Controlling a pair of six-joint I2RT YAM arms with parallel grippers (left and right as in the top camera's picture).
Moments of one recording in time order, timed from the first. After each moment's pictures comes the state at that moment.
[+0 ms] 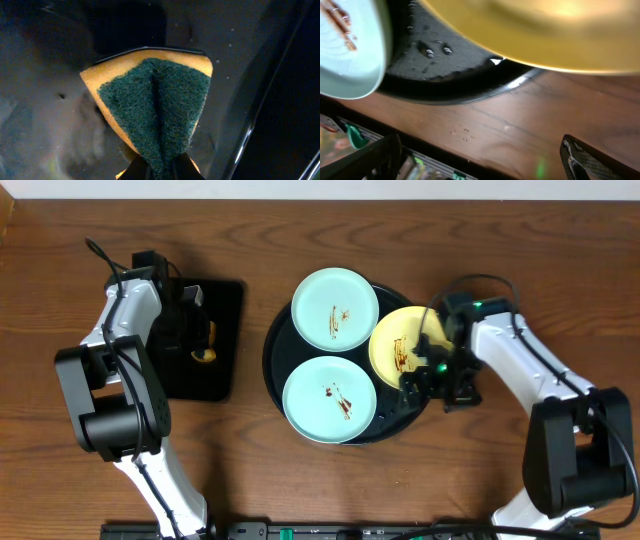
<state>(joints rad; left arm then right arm) 0.20 2.08 1.48 -0.96 0.22 0.12 0.25 1.79 1.20 -1.22 -0.34 0.01</state>
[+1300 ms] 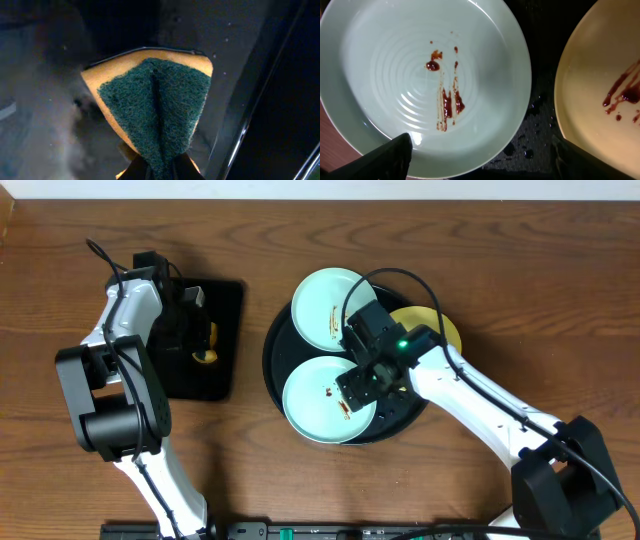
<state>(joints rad) 0.20 2.08 1.47 -0.97 0.22 0.11 0.63 1.72 1.20 -0.84 -0.14 0.15</state>
